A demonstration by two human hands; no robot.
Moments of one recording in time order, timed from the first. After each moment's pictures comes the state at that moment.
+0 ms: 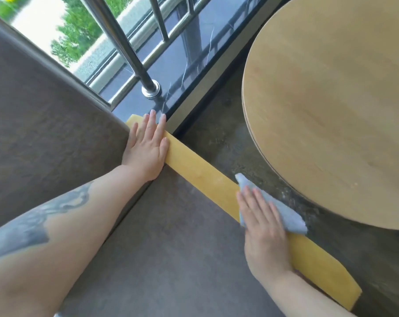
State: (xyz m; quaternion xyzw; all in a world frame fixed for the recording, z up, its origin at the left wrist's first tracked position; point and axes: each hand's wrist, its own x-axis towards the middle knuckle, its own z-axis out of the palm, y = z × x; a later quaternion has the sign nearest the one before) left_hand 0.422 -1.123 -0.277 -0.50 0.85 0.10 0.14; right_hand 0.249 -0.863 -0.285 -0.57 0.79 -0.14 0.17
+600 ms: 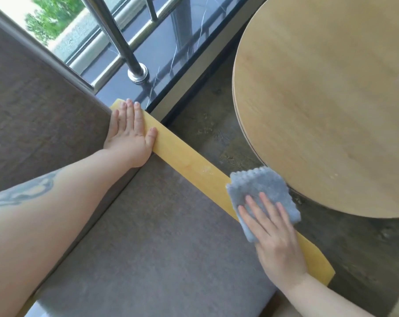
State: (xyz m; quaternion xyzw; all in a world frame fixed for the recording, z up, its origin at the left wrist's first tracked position) left_hand 0.419 -1.121 -0.272 -0.55 0.79 0.12 0.22; right_hand 0.213 -0.814 -0.282 -0.67 0.72 -0.12 0.13
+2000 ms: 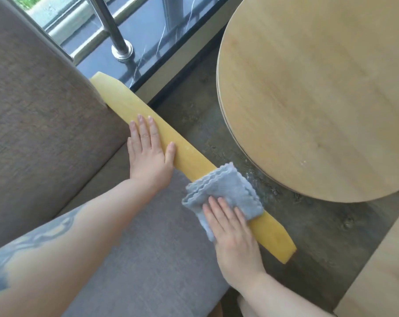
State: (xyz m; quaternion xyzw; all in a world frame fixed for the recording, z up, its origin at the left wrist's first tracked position) left_hand 0.368 -1.003 -0.283 -0.63 0.74 0.24 0.05; right_hand 0.242 -0.787 -0.266 -0.66 0.72 -0.04 0.21
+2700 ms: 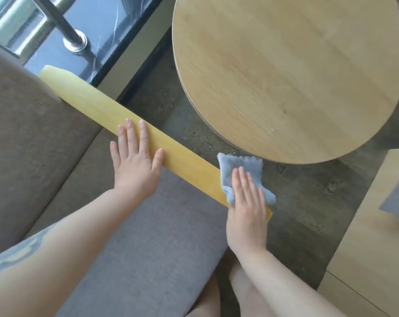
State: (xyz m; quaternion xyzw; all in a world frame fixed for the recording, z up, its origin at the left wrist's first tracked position) left_hand 0.354 -0.955 -0.275 -0.56 0.78 0.24 0.10; right_hand 0.212 -0.761 -0.264 -0.45 0.87 -0.08 0.19
